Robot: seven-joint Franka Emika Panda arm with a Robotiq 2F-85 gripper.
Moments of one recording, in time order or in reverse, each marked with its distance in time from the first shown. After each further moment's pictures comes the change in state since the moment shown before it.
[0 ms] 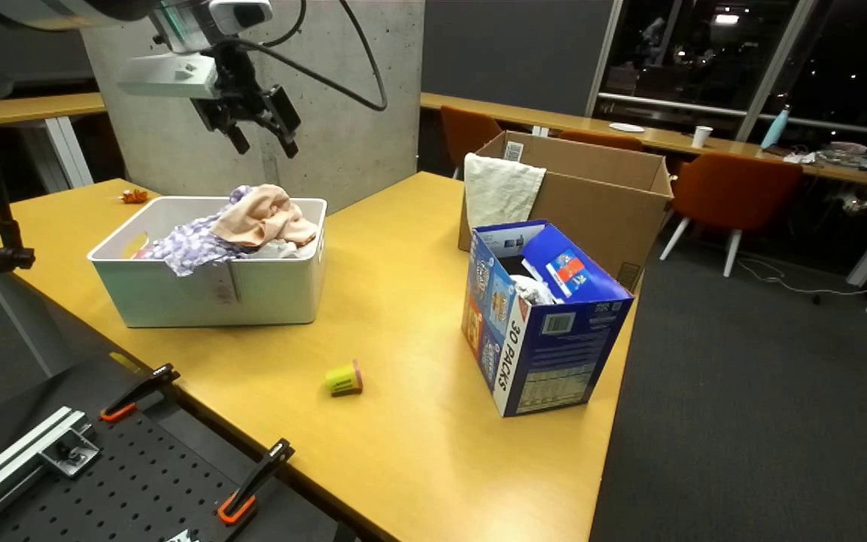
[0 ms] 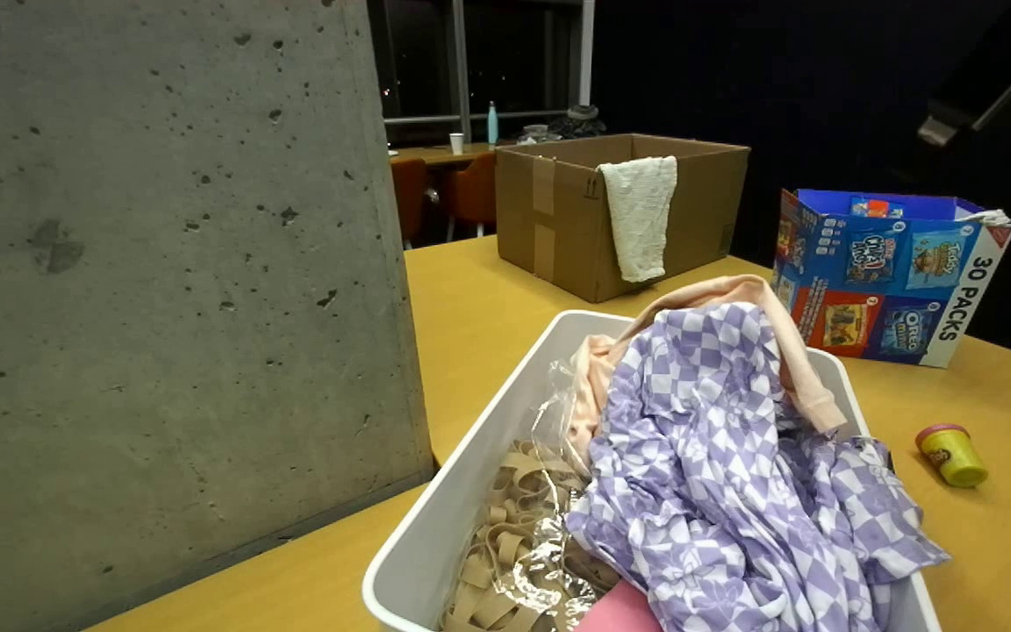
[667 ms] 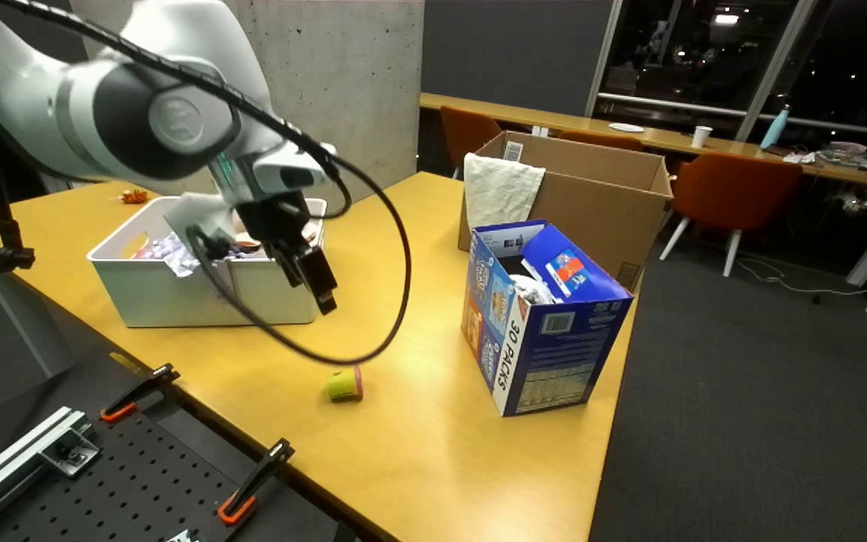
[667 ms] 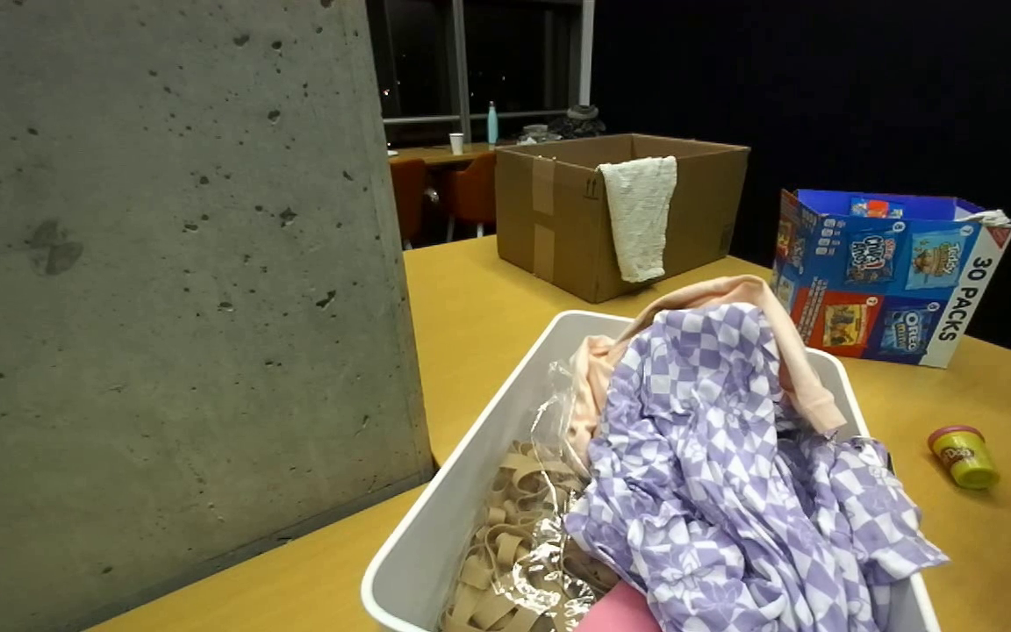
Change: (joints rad) arm -0.059 0.021 -0.277 -0.283 -0.237 0.109 0.390
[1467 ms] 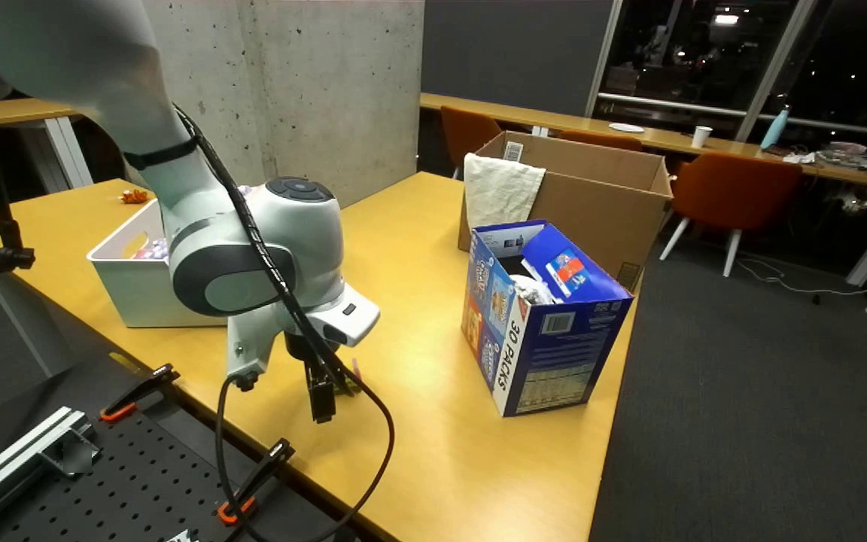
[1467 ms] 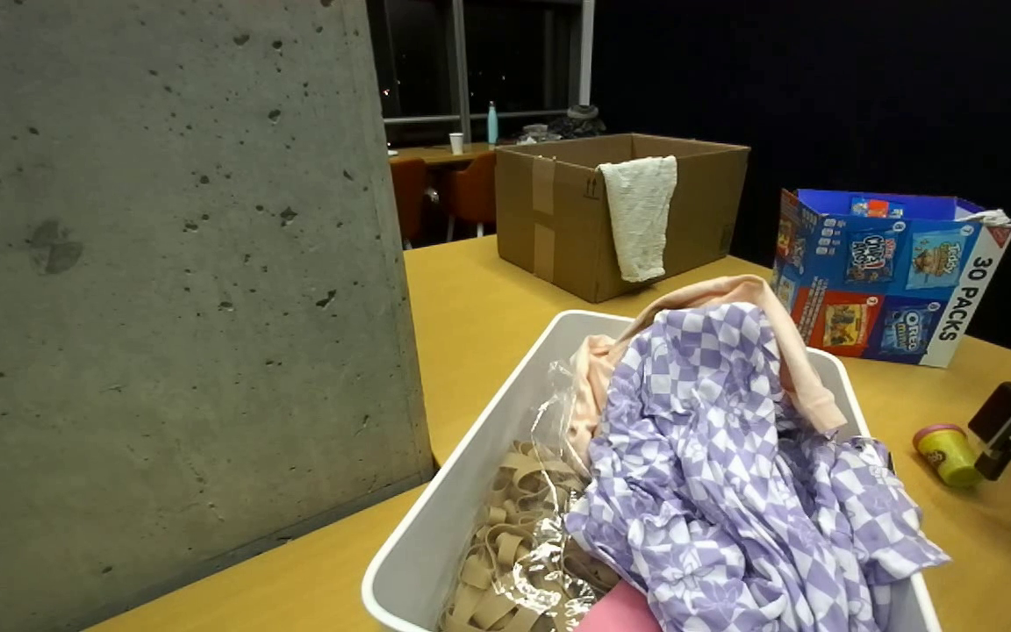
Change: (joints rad) arm -0.172 0.499 0.138 0.110 0.654 0.178 -0.267
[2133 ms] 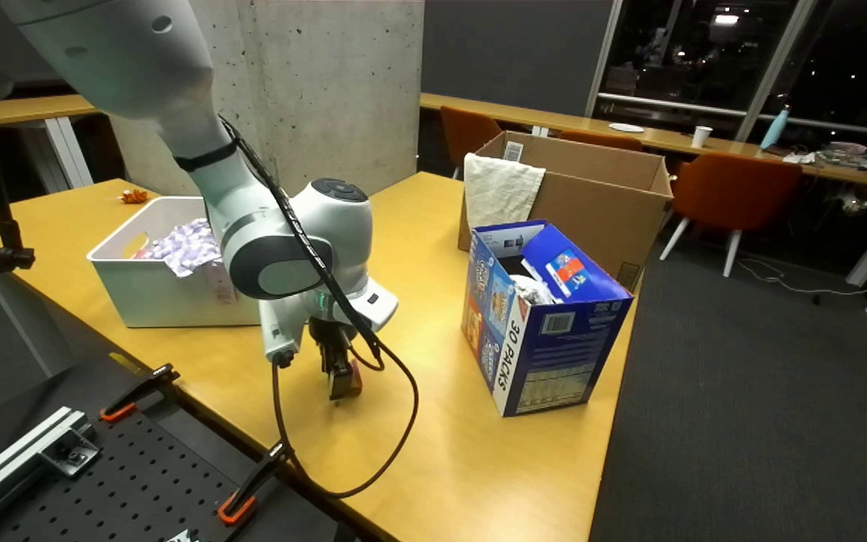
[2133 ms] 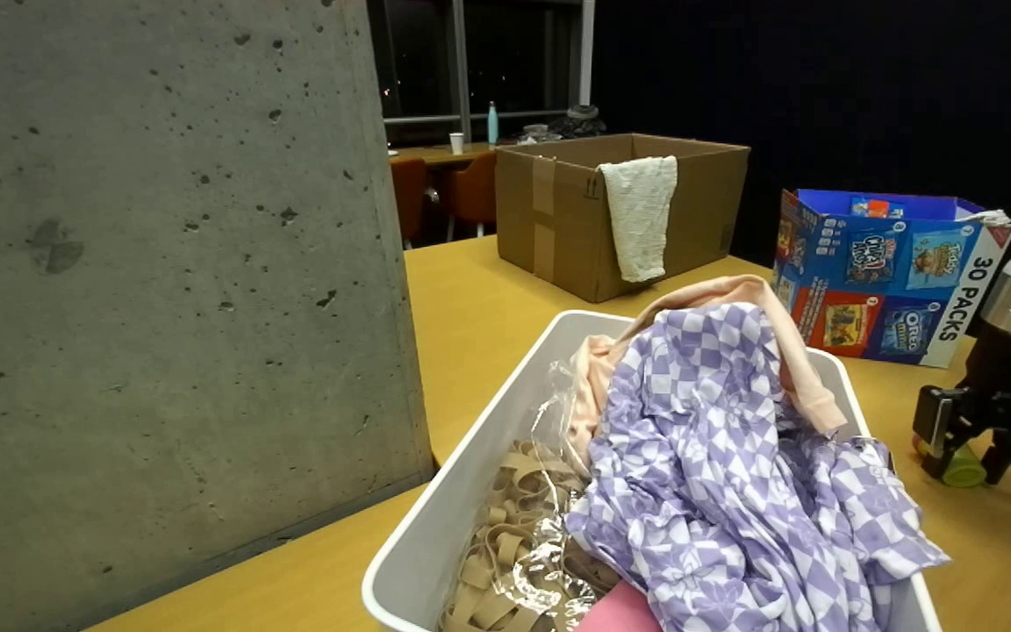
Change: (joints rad) arm 0.006 0.131 0.025 0.199 0.016 -0.125 -0.009
